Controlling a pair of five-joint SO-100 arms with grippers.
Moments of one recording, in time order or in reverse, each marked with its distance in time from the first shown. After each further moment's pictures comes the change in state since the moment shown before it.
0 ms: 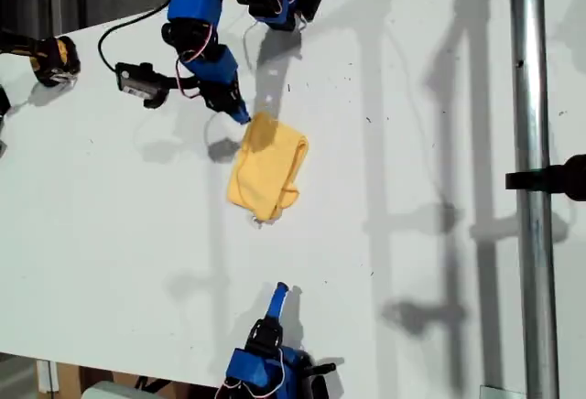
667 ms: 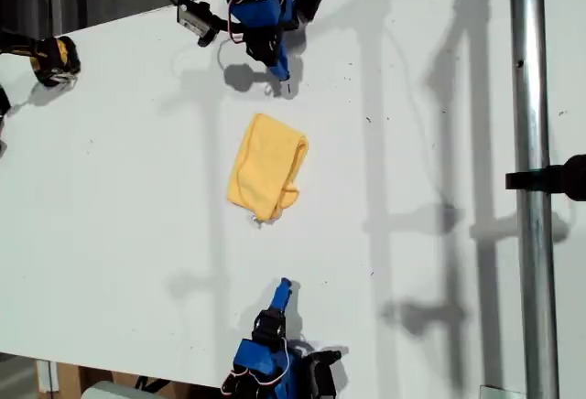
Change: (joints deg) arm 0 -0.3 0.0 9.1 -3.1 -15.5; arm 1 -9.7 61.6 52.6 8.0 25.8
